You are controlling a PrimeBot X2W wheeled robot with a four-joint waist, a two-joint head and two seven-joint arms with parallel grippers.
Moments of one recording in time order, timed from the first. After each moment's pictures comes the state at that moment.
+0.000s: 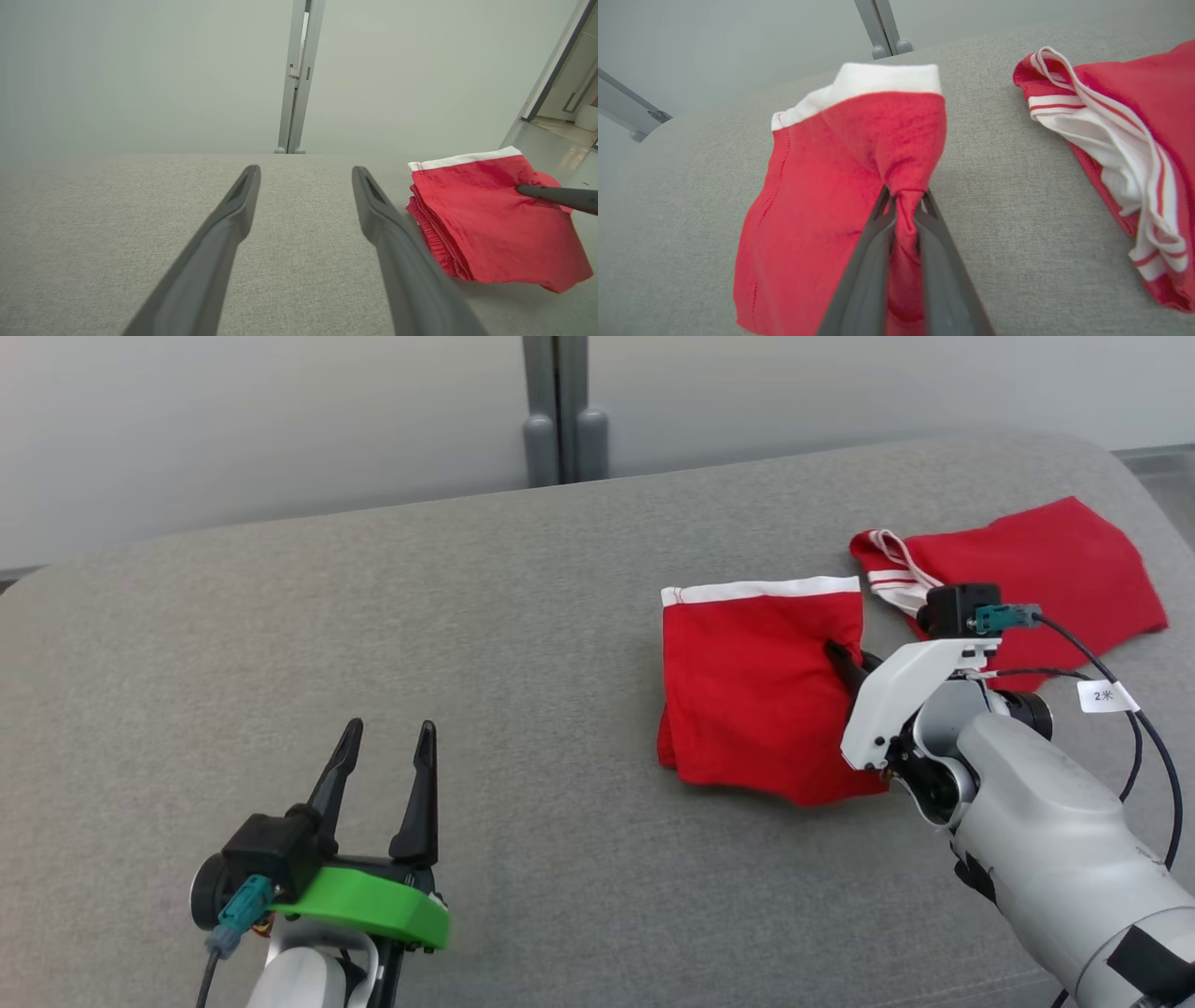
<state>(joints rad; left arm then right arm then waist) -0.14 0.06 -0.17 0.25 -0.29 -0.13 -0.26 -0.77 -0.23 0.64 0.99 0.89 0.13 -0.01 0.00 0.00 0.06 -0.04</state>
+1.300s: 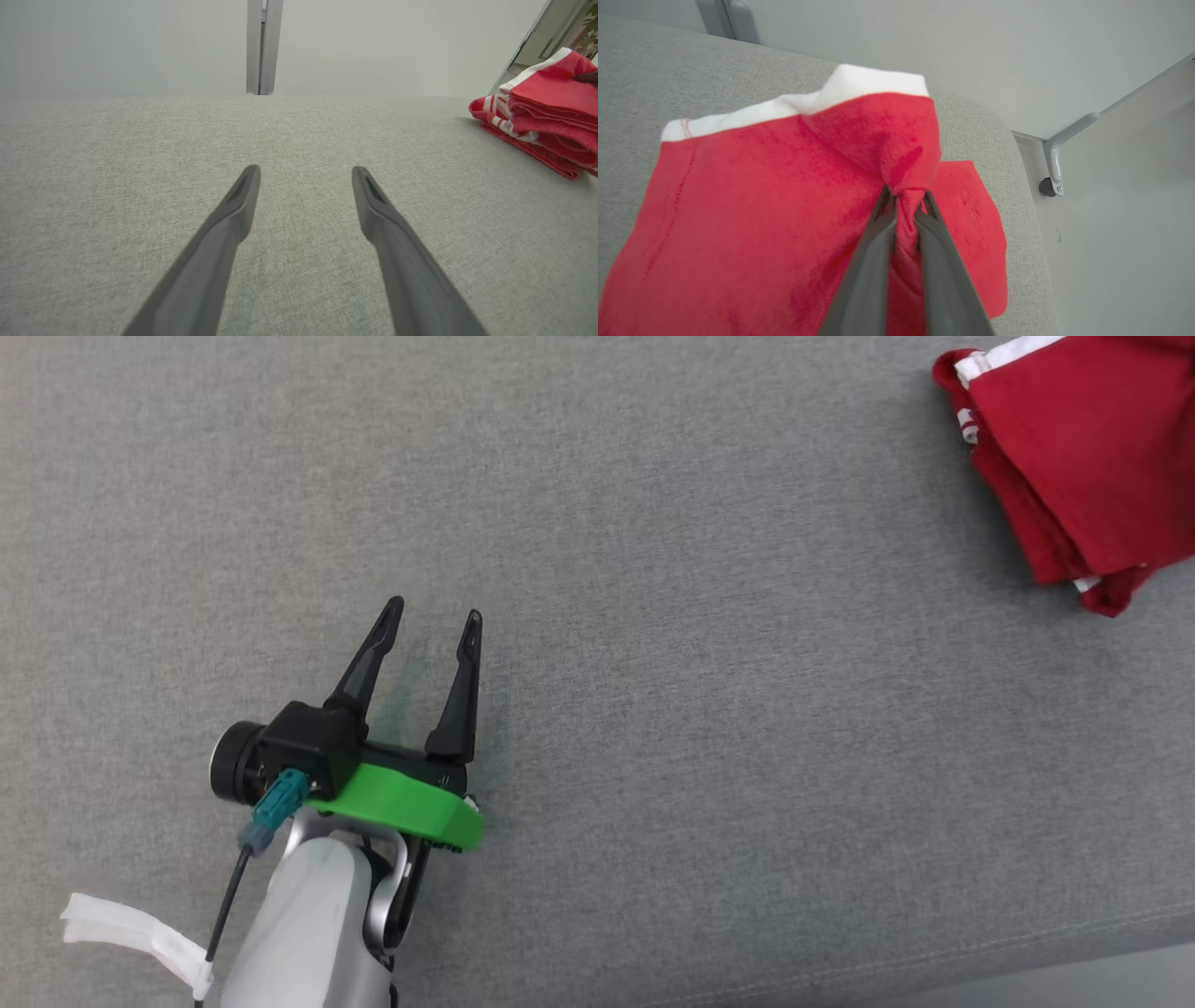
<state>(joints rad) -0.34 0.06 -0.26 0.27 -0.25 -0.13 -0.26 -1.18 -0.75 0.93 0.90 0.84 0.13 0.06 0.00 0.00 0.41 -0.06</state>
